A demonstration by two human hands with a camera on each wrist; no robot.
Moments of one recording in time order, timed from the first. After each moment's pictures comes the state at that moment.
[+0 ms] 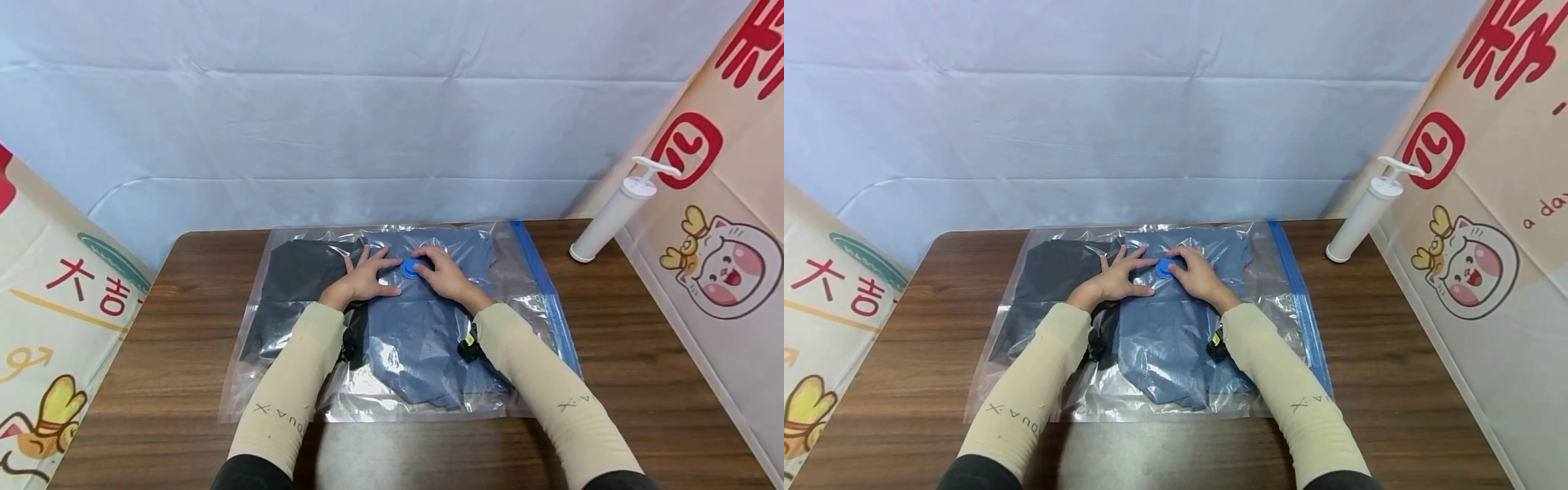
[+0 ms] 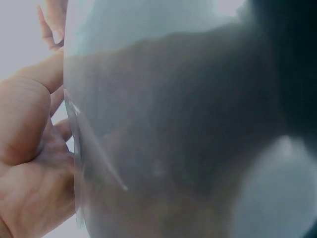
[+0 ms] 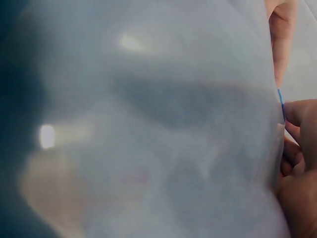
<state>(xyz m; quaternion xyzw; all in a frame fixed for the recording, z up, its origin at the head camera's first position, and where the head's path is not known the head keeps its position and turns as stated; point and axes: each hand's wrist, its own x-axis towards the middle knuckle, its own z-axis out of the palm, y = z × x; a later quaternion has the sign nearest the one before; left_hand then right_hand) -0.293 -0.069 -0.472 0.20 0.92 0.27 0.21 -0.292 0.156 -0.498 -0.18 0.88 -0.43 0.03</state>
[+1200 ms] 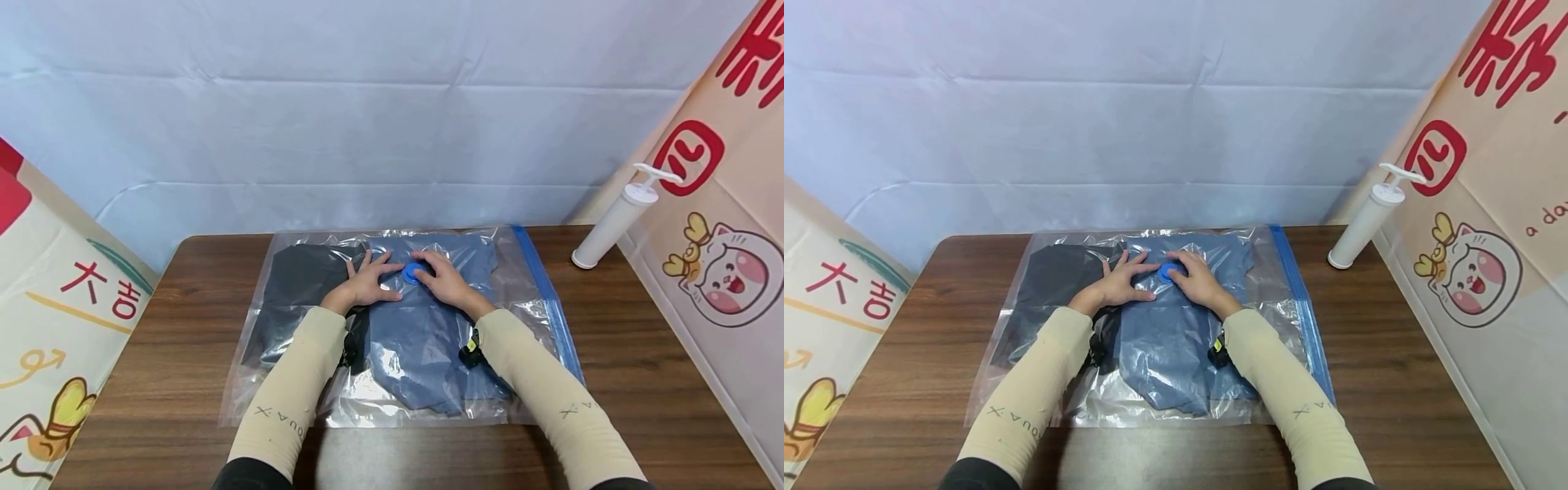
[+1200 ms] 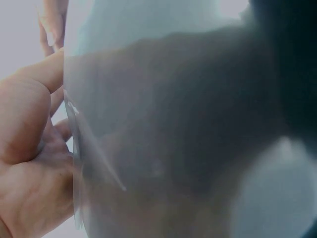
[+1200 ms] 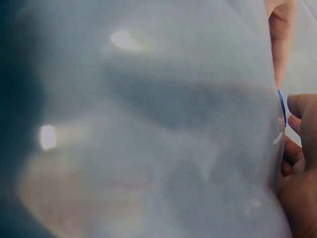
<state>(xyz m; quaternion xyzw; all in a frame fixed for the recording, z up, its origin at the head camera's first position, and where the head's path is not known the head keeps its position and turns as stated) -0.293 -0.070 -0.473 0.20 0.92 0.27 0.22 -0.291 0.155 -0.500 -0.20 0.89 -0.42 0.03</state>
